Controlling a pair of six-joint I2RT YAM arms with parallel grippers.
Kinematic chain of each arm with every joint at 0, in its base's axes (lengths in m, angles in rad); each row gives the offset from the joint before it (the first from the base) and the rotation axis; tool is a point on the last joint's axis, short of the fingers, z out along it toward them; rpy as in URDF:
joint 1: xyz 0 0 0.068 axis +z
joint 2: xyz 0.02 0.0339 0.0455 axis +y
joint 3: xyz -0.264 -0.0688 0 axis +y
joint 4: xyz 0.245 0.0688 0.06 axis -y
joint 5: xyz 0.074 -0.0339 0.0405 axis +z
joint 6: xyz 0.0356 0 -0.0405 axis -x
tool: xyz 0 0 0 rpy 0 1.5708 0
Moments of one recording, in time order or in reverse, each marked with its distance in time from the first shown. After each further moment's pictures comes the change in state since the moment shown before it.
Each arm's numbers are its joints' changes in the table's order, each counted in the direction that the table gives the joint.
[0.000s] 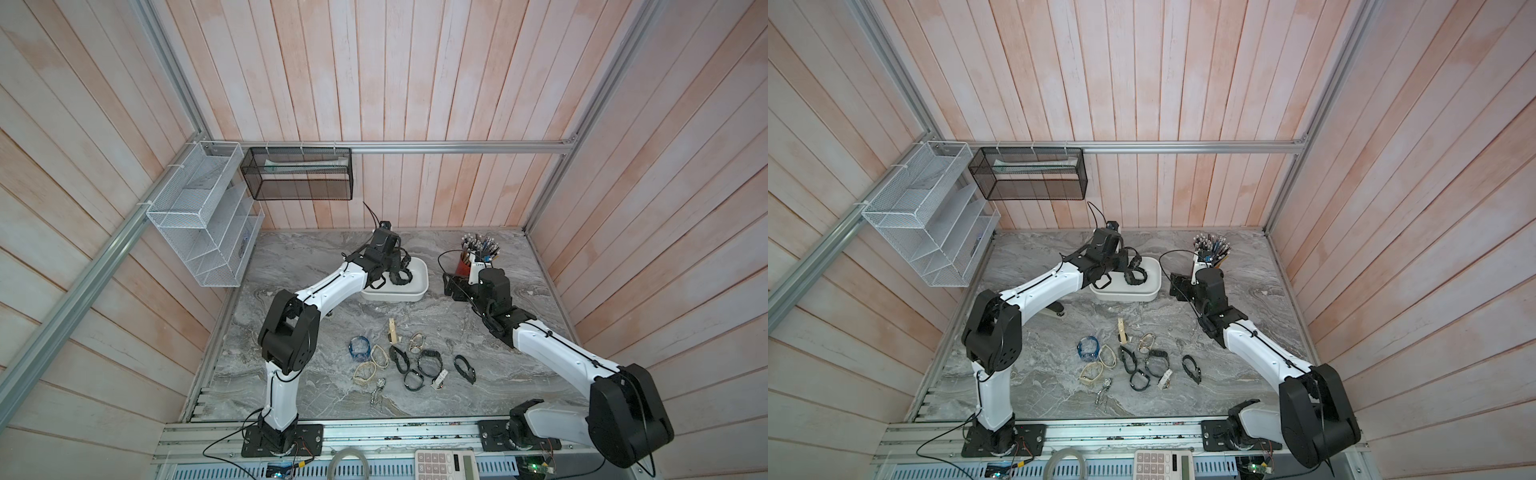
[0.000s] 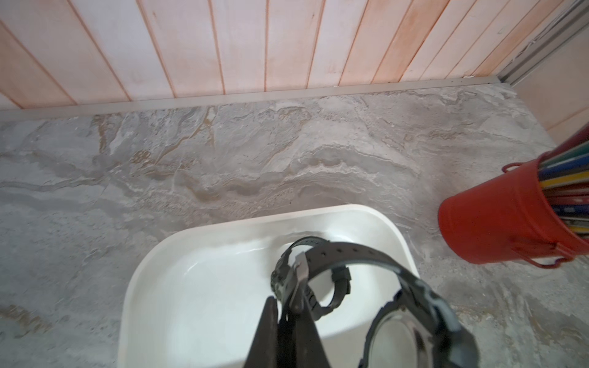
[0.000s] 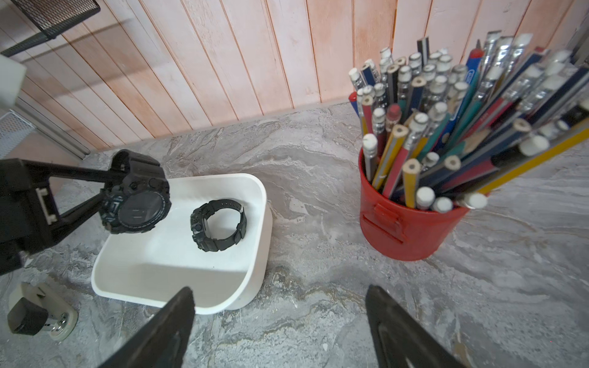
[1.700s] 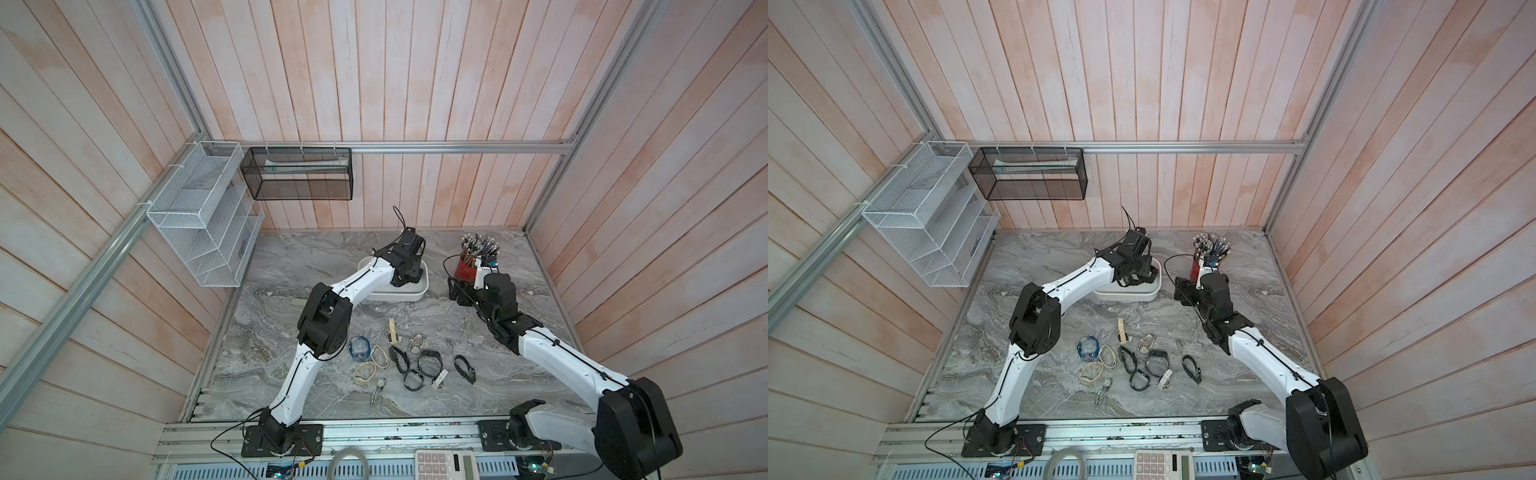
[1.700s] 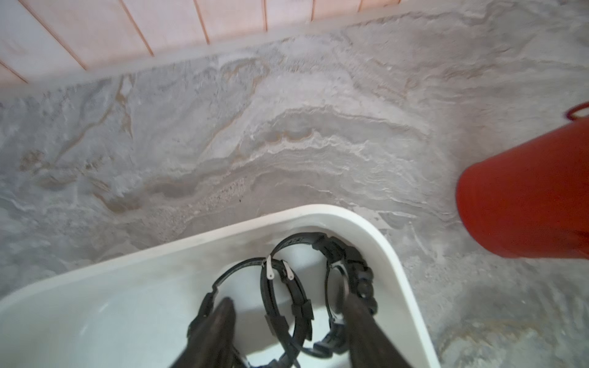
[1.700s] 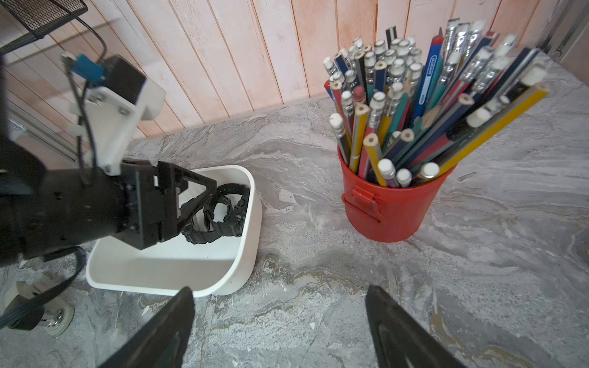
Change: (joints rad) left arm -0.060 0.251 -0.323 -0.170 -0.002 -0.018; right arm -0.016 -0.066 0.040 -0.030 -0.008 -0.006
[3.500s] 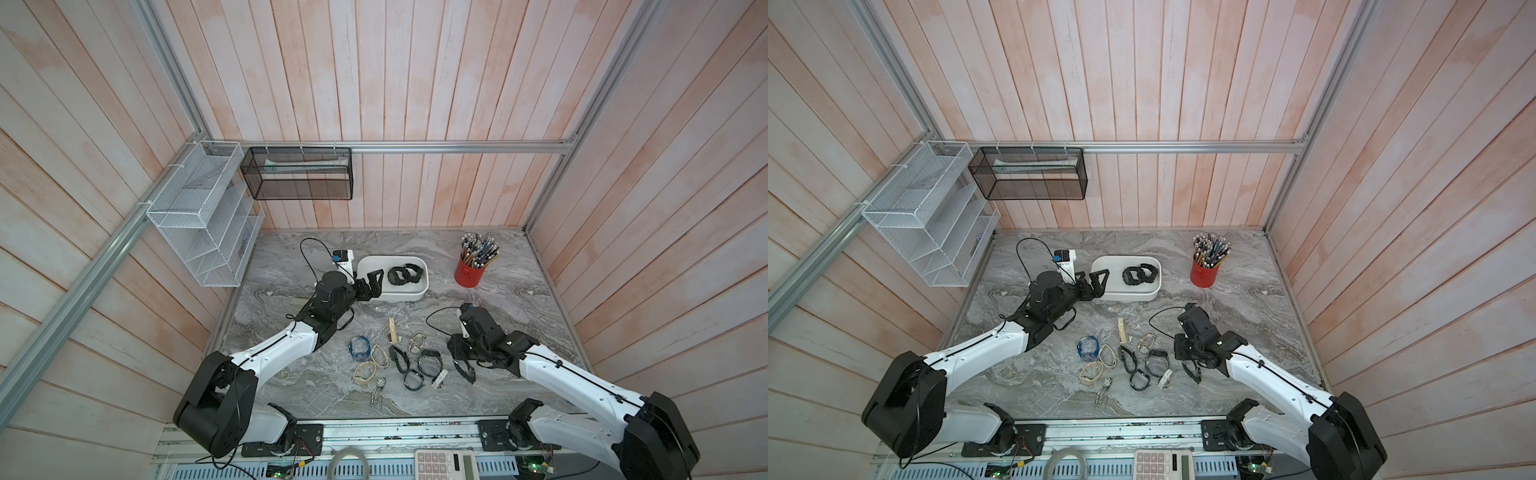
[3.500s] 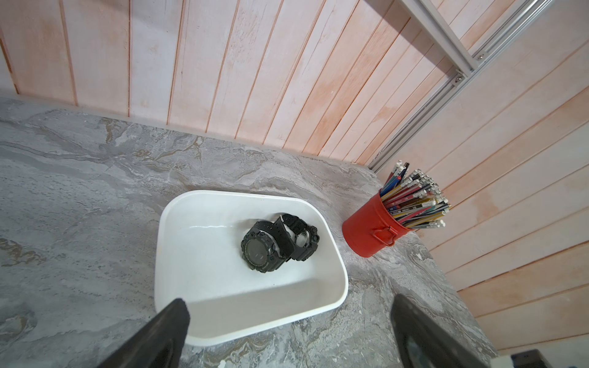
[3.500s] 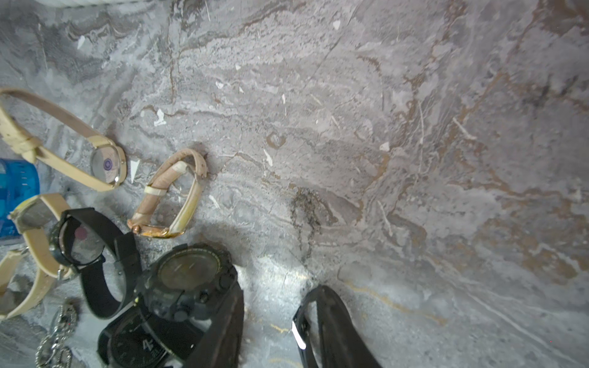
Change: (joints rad) left arm 0.146 -0.906 1.250 0.861 -0.183 0.201; right arm 0.265 -0.130 0.085 -0.667 0.065 -0.186
